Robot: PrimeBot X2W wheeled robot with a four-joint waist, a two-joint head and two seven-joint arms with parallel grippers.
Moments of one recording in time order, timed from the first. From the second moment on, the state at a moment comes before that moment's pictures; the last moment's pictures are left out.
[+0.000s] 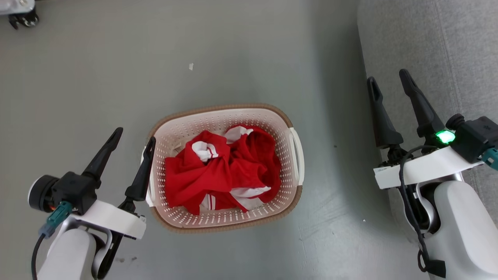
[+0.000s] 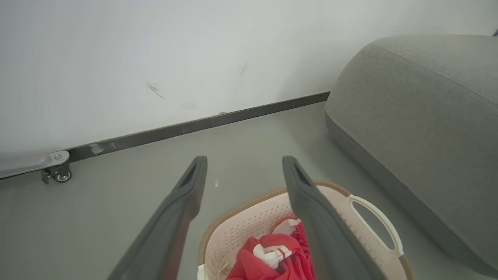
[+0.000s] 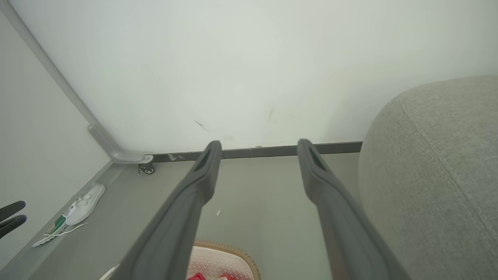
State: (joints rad) left arm -0.30 0.21 -0.19 0.16 -0.30 -0.13 -0.25; right arm -0.36 -0.06 0.07 0.02 0.20 0.13 -0.26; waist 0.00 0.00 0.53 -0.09
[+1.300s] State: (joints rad) left arm -0.59 0.25 -0.50 0.56 -0.25 -0.13 -0.17; right arm -0.51 -0.06 0.11 -0.02 0.26 0.13 -0.26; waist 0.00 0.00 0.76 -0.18
